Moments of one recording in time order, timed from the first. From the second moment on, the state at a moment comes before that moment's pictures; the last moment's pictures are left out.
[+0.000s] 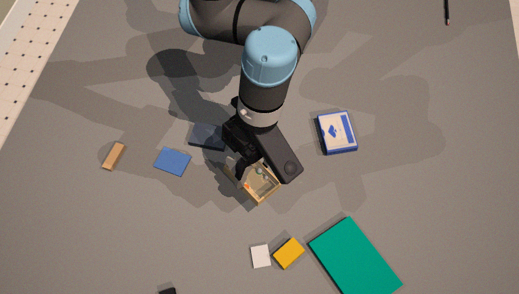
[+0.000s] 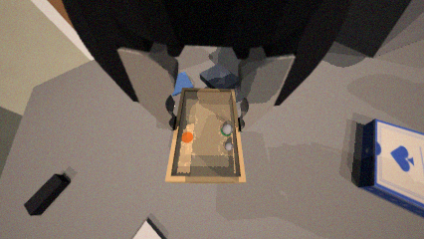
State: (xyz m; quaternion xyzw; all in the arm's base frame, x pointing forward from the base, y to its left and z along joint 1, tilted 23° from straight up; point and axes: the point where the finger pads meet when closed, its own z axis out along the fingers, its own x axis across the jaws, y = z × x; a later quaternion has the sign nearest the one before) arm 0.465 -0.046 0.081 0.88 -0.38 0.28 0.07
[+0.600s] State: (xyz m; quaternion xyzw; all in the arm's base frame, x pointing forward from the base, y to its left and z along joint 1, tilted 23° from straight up) arm 0.467 -0.043 0.080 0.86 -0.39 0.27 0.18
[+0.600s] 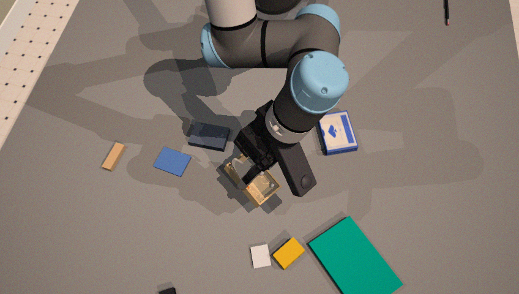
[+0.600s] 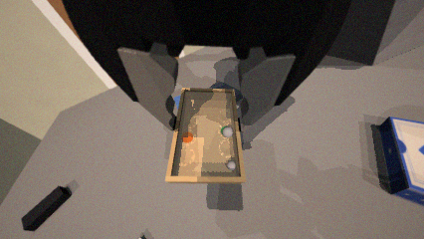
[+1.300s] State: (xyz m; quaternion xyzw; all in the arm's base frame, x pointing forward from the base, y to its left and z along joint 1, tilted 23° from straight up) arm 0.467 -0.044 0.080 0.87 -0.39 0.26 0.15
